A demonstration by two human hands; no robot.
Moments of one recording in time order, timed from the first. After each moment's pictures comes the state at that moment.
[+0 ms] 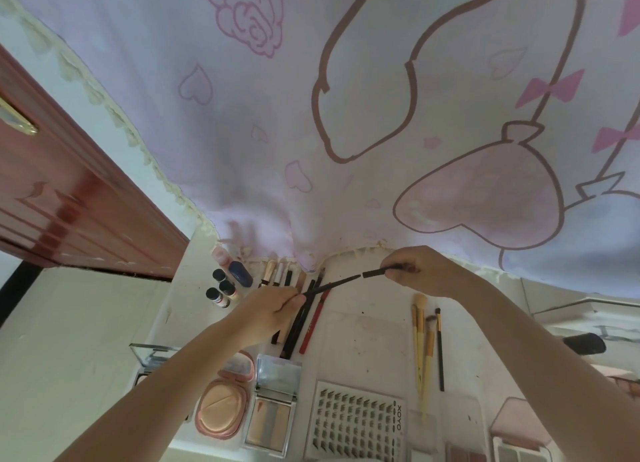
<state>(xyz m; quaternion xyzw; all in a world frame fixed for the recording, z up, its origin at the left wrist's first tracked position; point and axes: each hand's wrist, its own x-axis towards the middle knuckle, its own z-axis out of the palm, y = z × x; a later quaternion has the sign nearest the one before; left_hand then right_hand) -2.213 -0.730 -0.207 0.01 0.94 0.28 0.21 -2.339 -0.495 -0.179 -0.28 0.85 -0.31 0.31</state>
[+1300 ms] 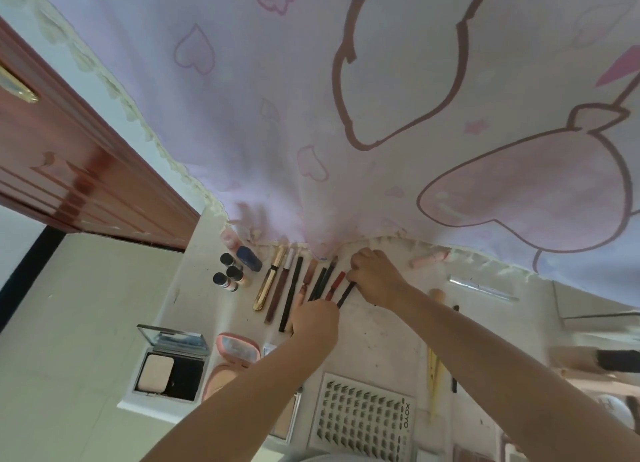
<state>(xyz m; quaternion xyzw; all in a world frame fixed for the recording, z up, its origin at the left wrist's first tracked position) -2.231 -0.658 -0.275 -0.12 0.91 0.03 0.39 -2.336 -0.560 -0.298 -0.47 0.86 0.00 0.19</state>
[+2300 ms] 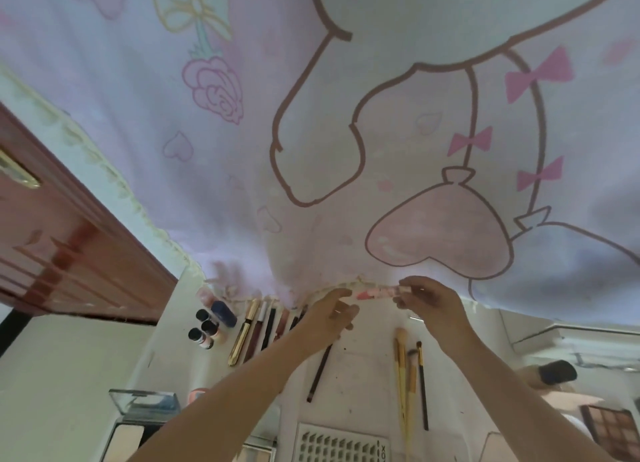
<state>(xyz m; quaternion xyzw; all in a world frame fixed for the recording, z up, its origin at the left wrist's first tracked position) -2.266 -0.632 -0.196 -0.10 0.82 0.54 0.16 -2.314 -0.457 -0.175 -0.02 0.74 -0.66 0.13</state>
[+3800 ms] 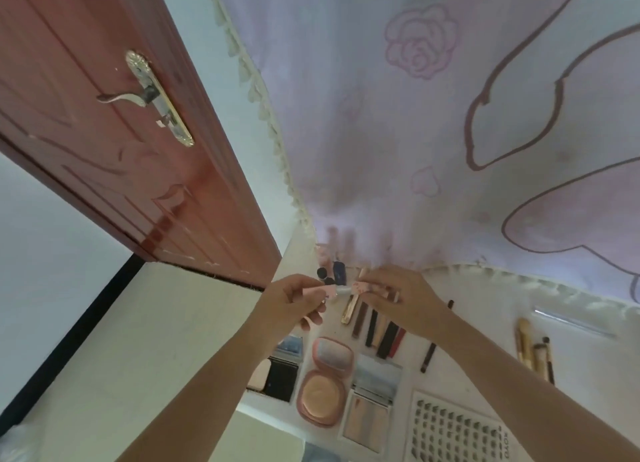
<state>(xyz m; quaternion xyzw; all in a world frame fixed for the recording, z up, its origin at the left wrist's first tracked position) -2.121 -0.812 -0.149 -0.23 0.72 0.66 0.01 -2.229 -0.642 -0.159 -0.42 0.80 -0.40 0.13</state>
